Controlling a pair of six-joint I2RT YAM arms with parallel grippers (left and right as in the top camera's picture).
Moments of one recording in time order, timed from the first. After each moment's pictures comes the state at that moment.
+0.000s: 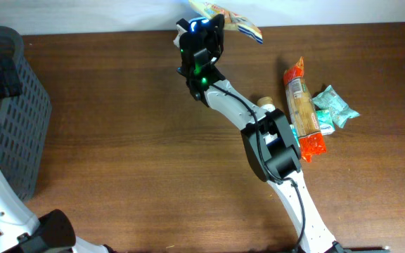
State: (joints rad) left arm 0.45 1.74 2.29 -1.42 -0.05 0.26; right arm 0.53 2.59 2.13 0.42 1.00 -1.69
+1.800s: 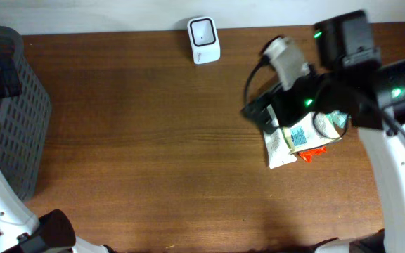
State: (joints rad) left arm 0.45 1.74 2.29 -1.42 -0.05 0.26; right arm 0.34 1.57 2.11 -1.53 -0.39 -0.25
